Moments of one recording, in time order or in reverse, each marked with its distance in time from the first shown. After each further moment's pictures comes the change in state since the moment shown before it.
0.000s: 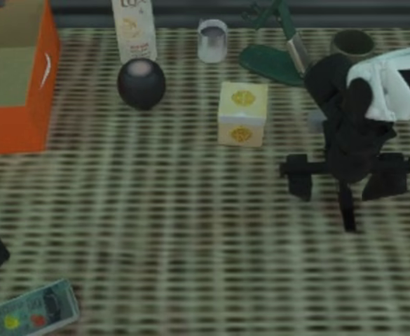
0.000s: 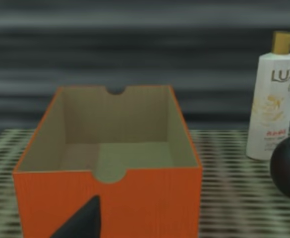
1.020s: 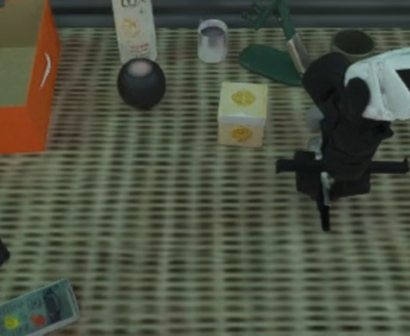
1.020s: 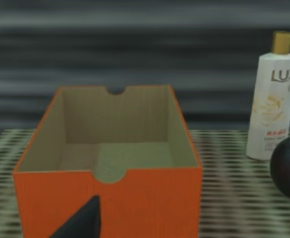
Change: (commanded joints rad) left arm 0.000 0.000 0.000 0.000 0.000 0.000; right arm 0.000 0.000 0.000 0.000 0.000 0.000
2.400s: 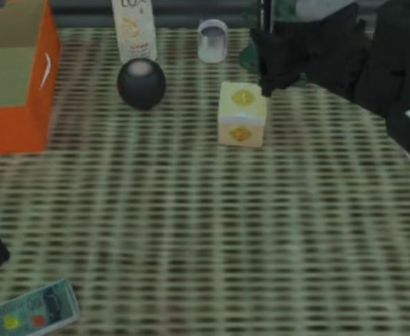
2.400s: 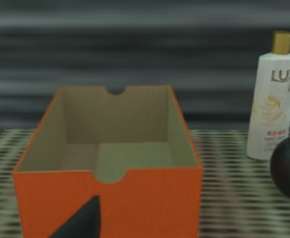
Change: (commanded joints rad) left arm 0.000 0.000 0.000 0.000 0.000 0.000; right arm 0.009 -0.364 -0.358 1.393 -0.440 -0.350
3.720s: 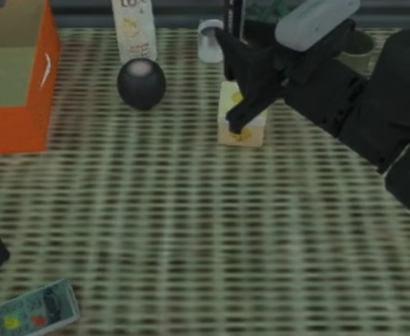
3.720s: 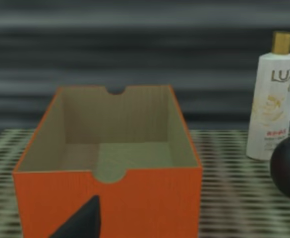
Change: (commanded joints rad) left arm 0.000 0.000 0.000 0.000 0.000 0.000; right arm 0.232 -0.251 -0.177 0.123 0.180 -0.036
